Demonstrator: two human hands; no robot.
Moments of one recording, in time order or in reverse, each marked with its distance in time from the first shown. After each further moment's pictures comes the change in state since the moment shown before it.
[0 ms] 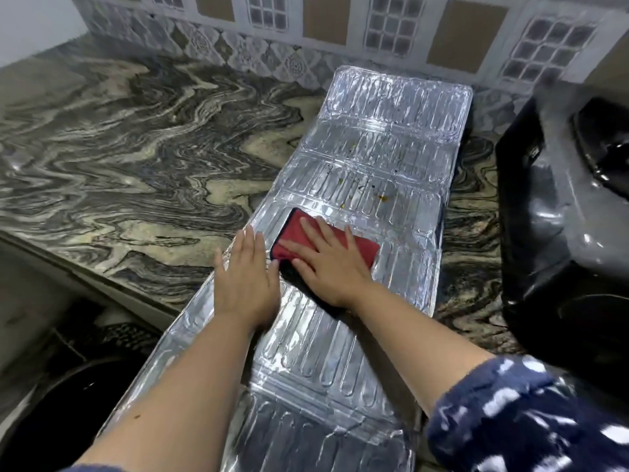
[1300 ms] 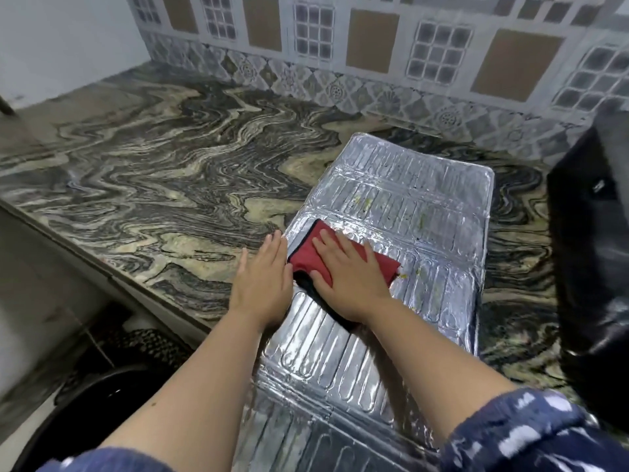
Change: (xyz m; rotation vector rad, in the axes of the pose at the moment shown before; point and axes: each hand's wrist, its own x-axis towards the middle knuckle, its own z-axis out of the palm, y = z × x) left_hand 0.032 -0.031 -0.006 -0.066 0.016 0.063; right_hand 0.035 -0.011 0.007 -0.010 0.058 0.005
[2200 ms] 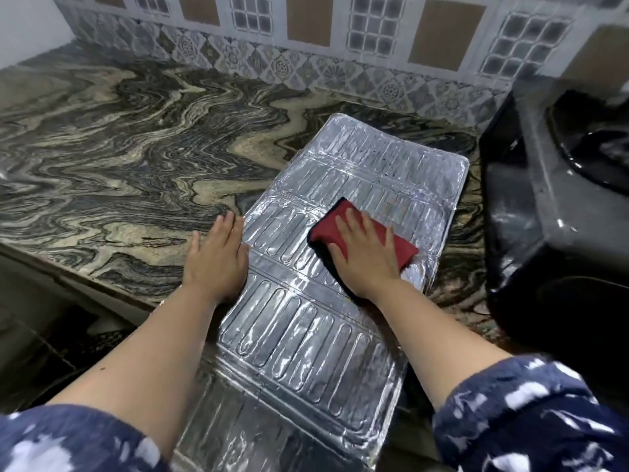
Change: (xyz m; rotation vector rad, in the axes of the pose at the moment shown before) left_hand 0.001 -0.001 -0.001 0.048 -0.078 0.013; right_hand -0.062 0.059 -0.018 -0.016 -0.013 0.314
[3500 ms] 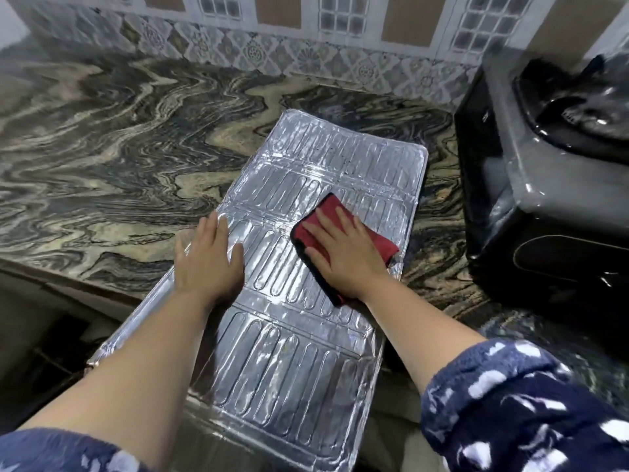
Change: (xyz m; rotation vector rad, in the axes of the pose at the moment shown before) left_hand -0.019 0.005 0.001 -0.020 0.036 -0.042; right_hand -0.027 -0.009 0.008 0.003 0.026 -0.164
